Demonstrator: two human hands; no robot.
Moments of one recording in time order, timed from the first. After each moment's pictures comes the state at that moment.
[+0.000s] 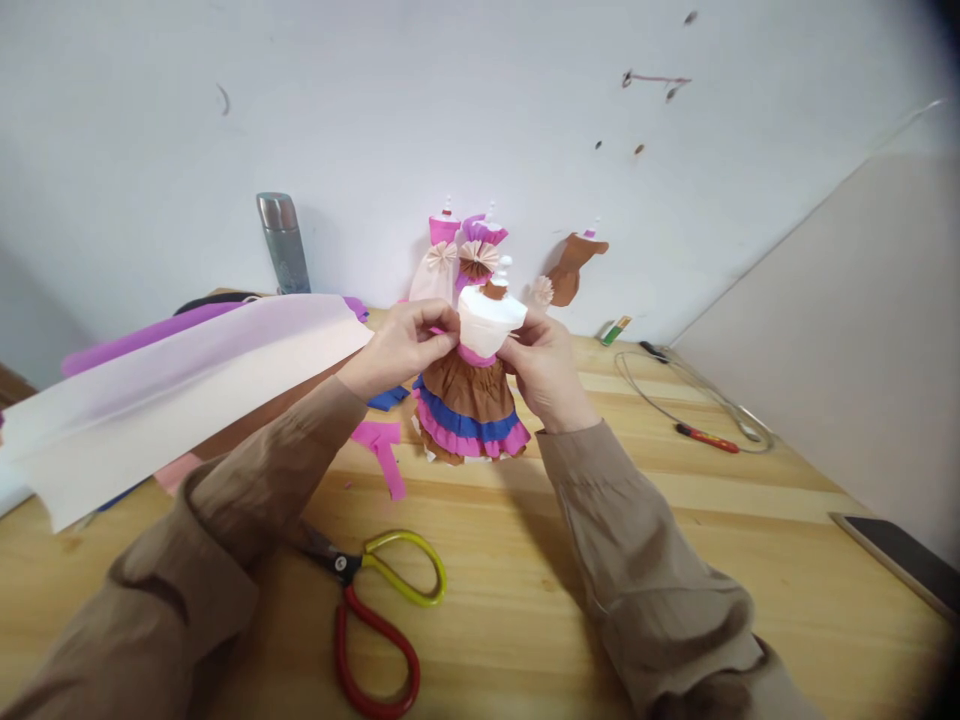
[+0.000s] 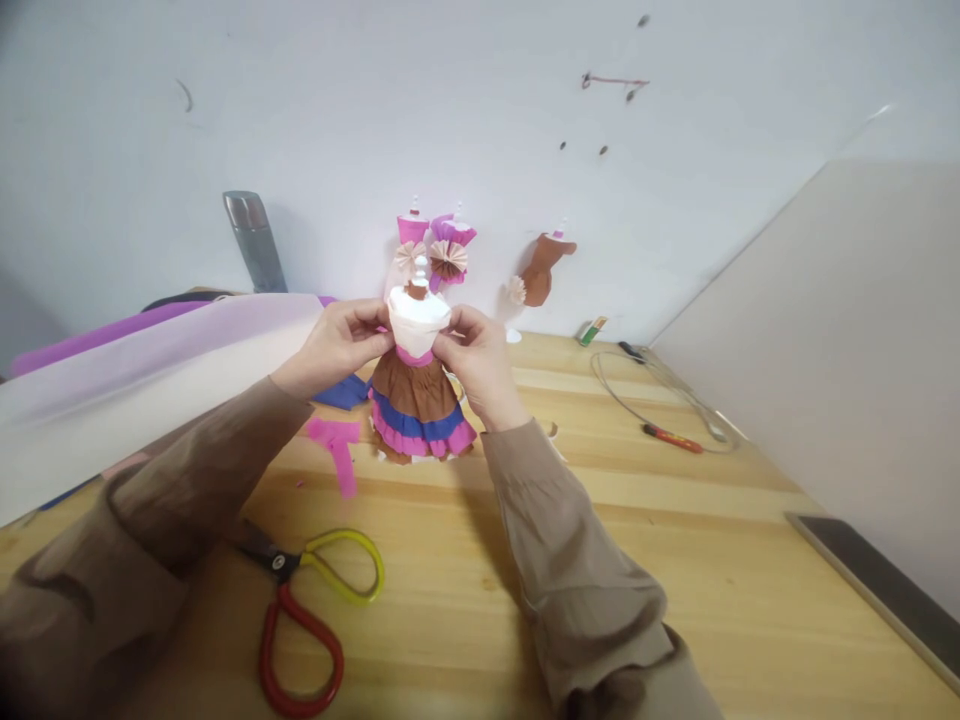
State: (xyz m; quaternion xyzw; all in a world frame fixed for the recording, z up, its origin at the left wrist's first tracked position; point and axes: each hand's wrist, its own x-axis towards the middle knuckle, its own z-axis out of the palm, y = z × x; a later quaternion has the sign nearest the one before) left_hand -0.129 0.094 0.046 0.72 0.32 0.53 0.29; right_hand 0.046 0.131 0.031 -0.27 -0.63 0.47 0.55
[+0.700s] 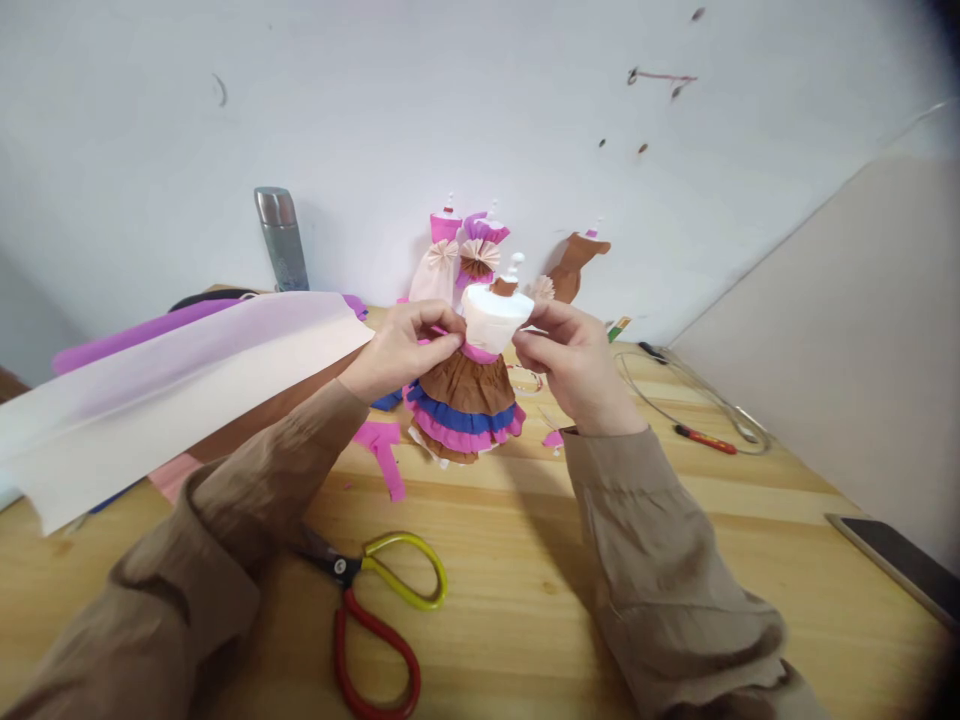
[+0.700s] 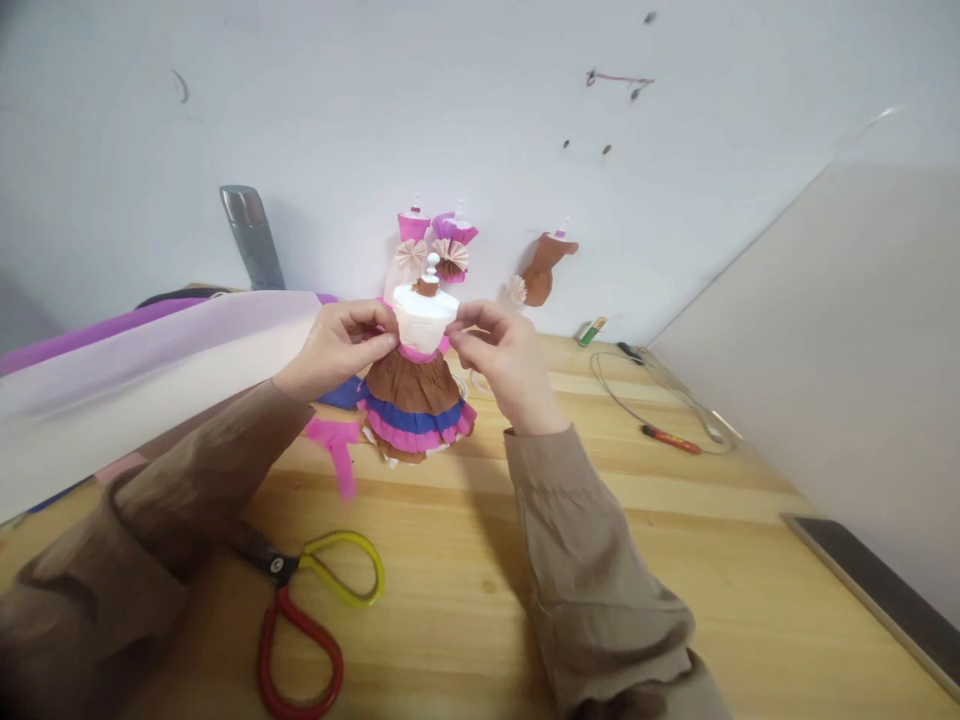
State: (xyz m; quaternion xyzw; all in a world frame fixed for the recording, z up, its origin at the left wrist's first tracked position) left_hand -0.127 0.092 0.043 0.71 0.32 0.56 0.26; right_hand 0.072 0.126 0.046 -0.26 -0.68 0.44 0.52
